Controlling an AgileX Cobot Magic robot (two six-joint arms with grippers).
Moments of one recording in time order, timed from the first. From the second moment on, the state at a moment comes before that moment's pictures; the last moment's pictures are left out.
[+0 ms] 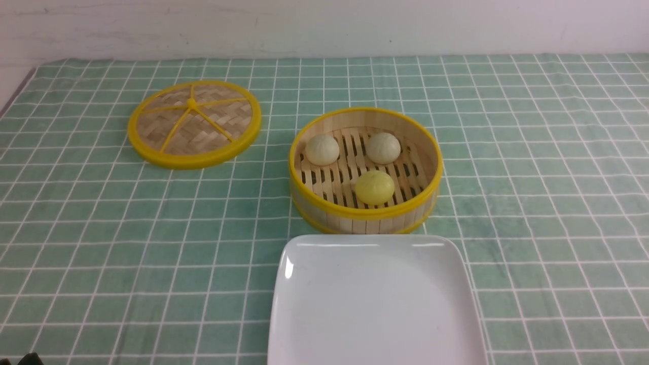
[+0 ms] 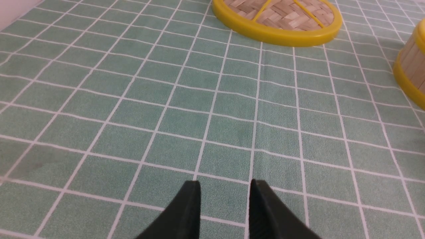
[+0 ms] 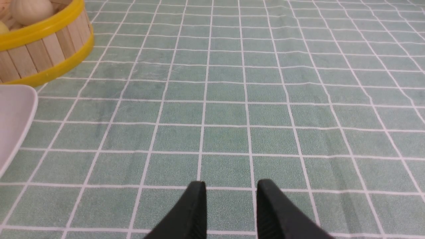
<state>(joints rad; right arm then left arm) 0.01 -0.01 0.01 -0.01 0.39 0.03 -0.04 -0.01 0.03 0.18 0.38 -0.33</state>
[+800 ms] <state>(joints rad) 0.01 -0.01 -0.34 0.04 0.38 0.04 -0.04 -0.01 0.03 0.18 0.38 -0.33</state>
